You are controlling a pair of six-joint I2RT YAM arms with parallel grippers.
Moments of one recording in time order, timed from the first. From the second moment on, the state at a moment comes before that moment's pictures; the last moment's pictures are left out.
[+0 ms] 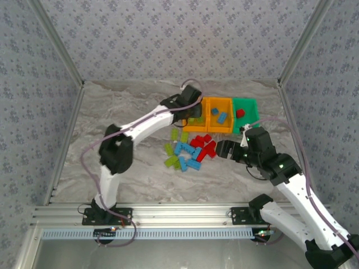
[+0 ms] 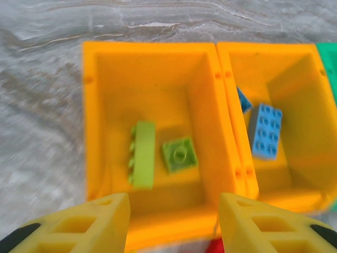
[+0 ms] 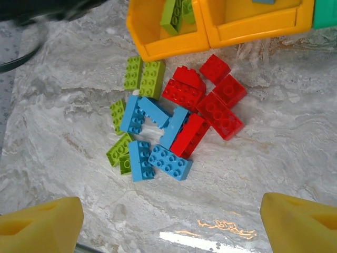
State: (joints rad) left arm -0.78 1.98 1.74 -0.55 -0.21 -0.56; right arm 0.50 0.76 0.87 -0.86 -0.10 0.65
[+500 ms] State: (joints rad) left arm -0.89 0.88 1.09 -0.67 -0.07 -0.09; right arm 0.87 1.38 0.90 -0.61 -0.06 0.67
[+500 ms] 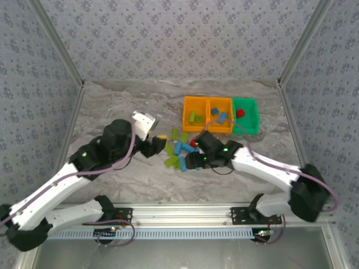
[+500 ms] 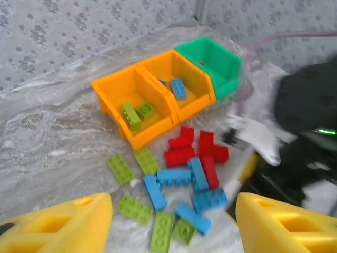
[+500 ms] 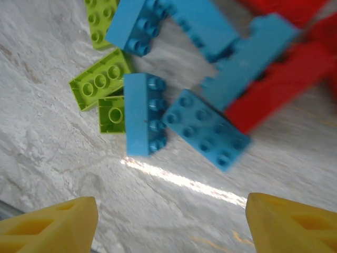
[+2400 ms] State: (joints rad) left arm -0.87 0.64 0.75 -0.70 0.24 0.33; right arm 0.92 1.52 1.12 -0.57 0.27 0.67
